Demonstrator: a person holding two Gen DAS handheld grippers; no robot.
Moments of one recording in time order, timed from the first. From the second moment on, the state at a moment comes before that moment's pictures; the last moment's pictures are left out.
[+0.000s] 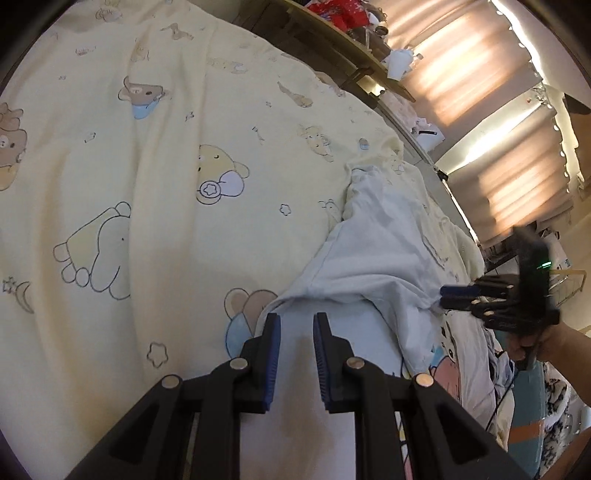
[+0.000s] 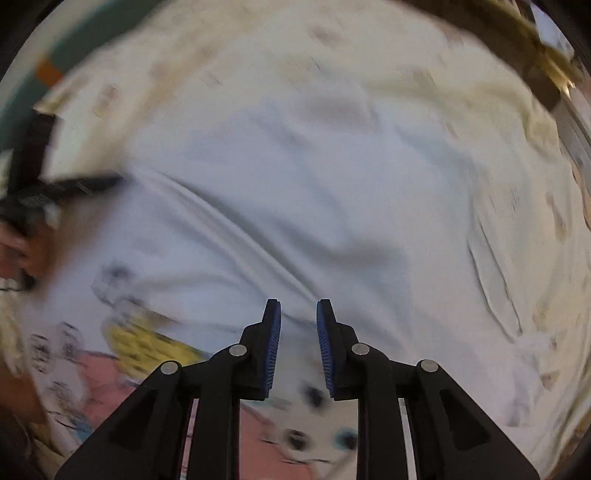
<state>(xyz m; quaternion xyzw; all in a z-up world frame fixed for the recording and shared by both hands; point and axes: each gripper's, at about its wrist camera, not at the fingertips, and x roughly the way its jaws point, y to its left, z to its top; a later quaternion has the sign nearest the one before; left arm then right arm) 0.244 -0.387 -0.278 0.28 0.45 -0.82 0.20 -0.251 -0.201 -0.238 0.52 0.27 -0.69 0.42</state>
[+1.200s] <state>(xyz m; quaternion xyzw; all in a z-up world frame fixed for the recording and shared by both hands) 0.257 -0.415 -0.277 0.25 0.48 -0.80 0.24 -0.084 -0.163 -0.250 0.49 0.44 -0.57 0.49</state>
